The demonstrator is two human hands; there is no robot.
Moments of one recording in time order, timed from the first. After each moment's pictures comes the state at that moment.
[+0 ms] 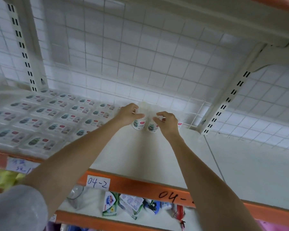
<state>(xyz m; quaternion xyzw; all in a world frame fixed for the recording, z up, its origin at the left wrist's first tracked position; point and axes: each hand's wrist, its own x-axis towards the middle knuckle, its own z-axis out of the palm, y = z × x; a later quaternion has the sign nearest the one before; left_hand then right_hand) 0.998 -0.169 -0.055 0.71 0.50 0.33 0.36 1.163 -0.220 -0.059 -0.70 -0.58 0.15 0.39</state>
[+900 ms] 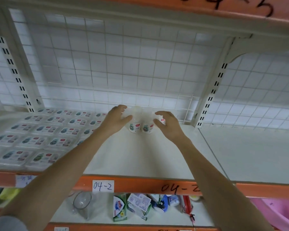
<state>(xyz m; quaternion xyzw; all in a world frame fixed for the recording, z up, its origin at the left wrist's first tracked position) 0.968 -0.195 -0.040 0.77 0.48 0.36 0.23 1.168 -0.280 -0.031 -0.66 -0.63 0.13 0.38</state>
